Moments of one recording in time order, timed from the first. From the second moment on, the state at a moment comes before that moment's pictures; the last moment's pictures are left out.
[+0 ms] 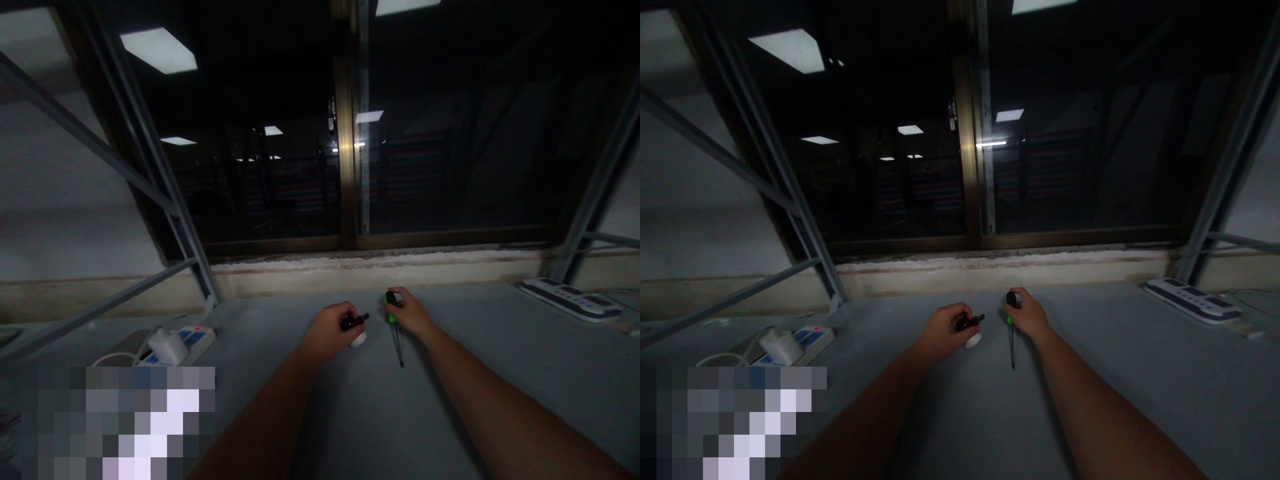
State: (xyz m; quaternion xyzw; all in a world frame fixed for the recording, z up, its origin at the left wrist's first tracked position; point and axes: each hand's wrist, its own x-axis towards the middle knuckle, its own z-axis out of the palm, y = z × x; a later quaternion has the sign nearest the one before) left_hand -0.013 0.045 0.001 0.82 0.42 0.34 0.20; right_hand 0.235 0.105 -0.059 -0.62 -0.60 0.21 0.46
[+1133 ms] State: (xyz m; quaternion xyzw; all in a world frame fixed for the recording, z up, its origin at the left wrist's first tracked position) left_hand -0.010 0.041 -0.005 0.85 0.40 0.26 0.20; right_hand 0.236 0.093 -0.048 -0.60 -0.62 0.25 0.45
